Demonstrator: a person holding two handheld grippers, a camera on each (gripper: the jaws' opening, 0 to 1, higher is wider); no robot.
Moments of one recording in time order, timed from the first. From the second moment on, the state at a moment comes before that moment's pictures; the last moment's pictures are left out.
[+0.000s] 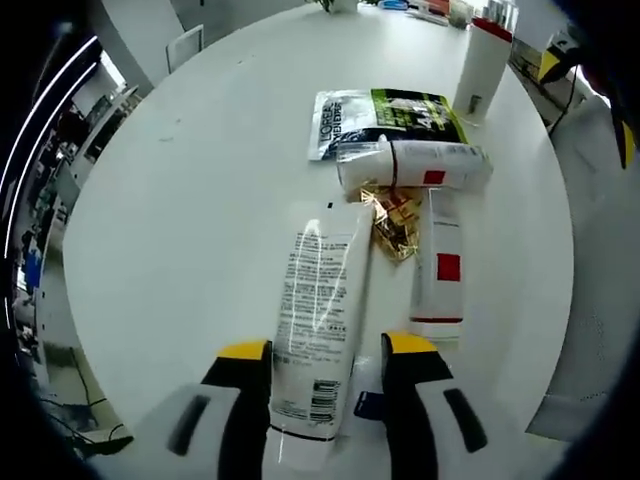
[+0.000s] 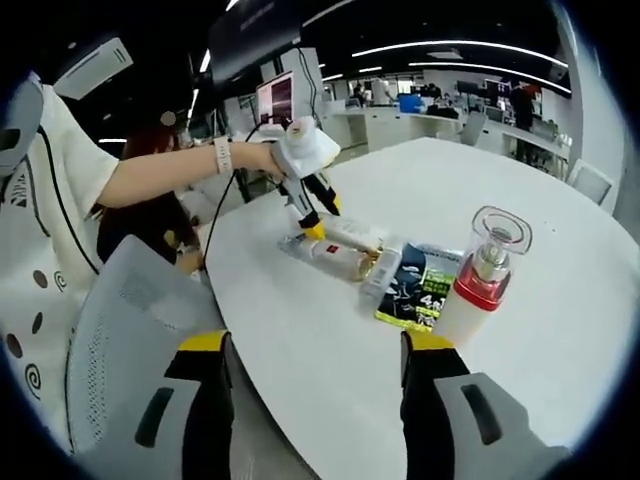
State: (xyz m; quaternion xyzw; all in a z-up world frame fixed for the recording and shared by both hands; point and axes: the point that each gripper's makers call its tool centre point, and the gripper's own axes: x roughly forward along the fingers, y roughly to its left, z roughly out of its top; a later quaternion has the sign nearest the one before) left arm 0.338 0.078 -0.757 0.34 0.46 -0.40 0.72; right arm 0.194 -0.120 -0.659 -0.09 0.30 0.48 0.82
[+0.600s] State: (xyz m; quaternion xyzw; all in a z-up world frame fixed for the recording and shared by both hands) left arm 0.342 0.076 -0.766 0.34 0.50 -0.44 0.67; right arm 0.195 -0.121 -0.661 -0.09 0.31 0.48 0.82
